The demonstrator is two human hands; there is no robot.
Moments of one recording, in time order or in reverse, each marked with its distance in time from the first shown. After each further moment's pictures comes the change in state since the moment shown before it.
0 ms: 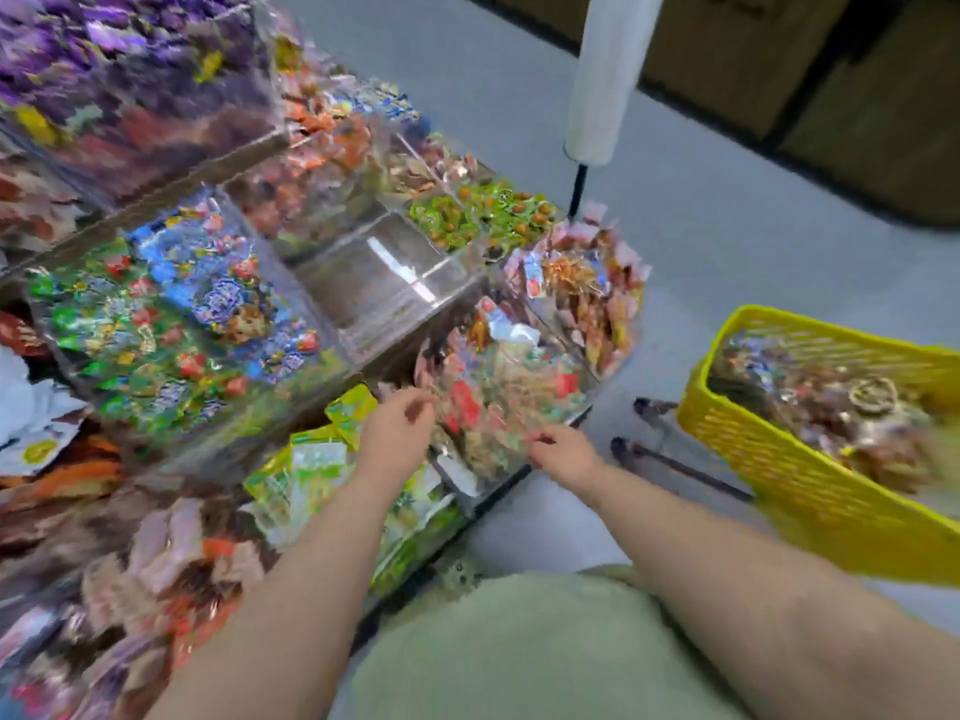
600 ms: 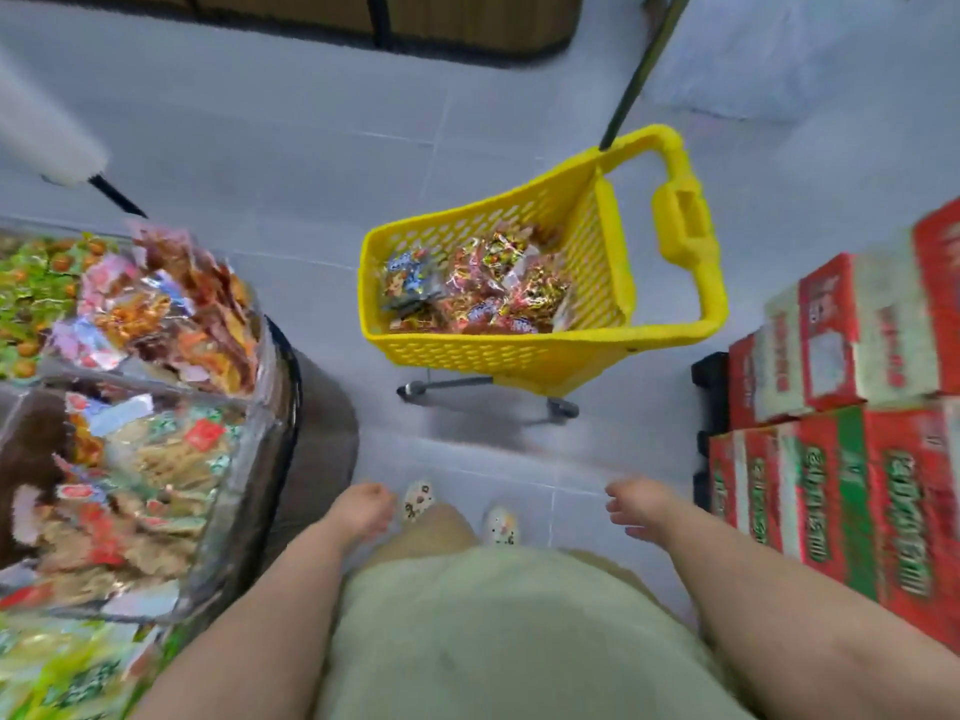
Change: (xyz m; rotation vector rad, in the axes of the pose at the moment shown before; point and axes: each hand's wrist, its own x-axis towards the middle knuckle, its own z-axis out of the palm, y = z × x) left_hand -0.113 0.098 0.296 0.392 -0.899 -0.216; right_hand -0.226 0.356 -0.189 0.749 0.308 0.897
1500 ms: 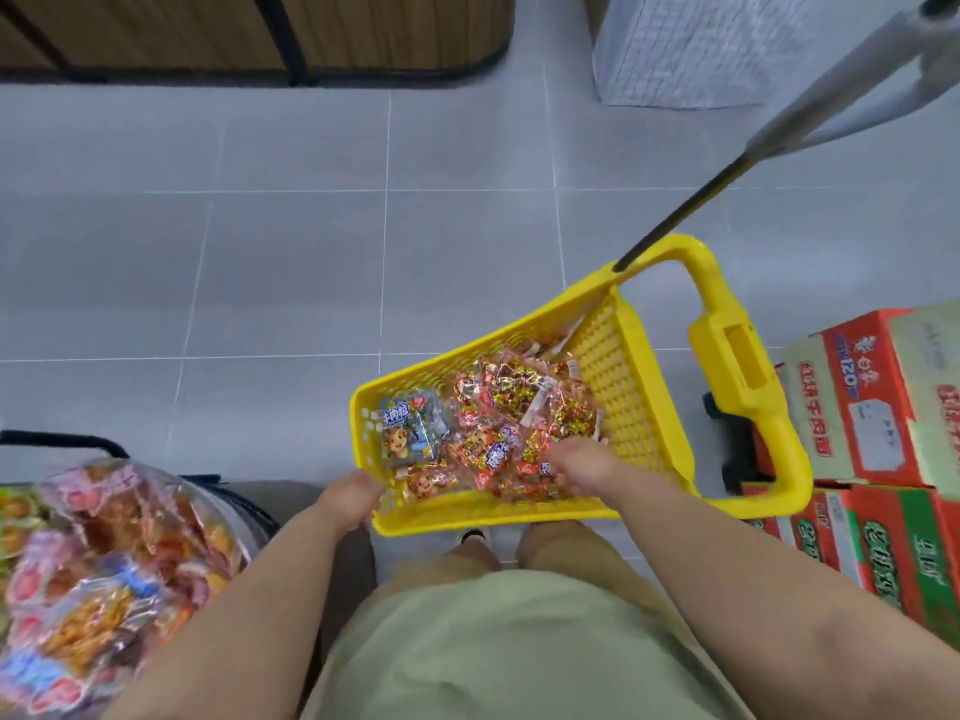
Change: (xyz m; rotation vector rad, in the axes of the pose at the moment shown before) left_hand 0.198 0.229 -0.162 0.289 -0.110 -0.022; right_hand 0.075 -0.315 0.006 -0.050 -0.083 -0.127
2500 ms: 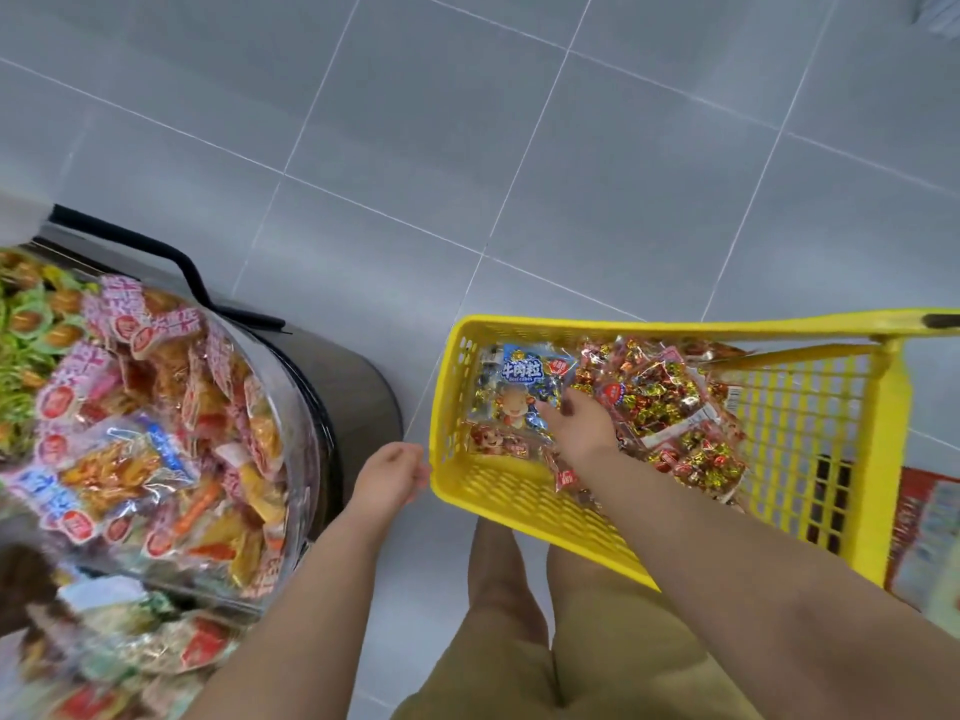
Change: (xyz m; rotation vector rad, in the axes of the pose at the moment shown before) left_hand 0.030 -0.053 0.028 -0.814 0.206 -0.262; right_hand 0.134 -0.066 0.115 -0.320 0.085 -0.266
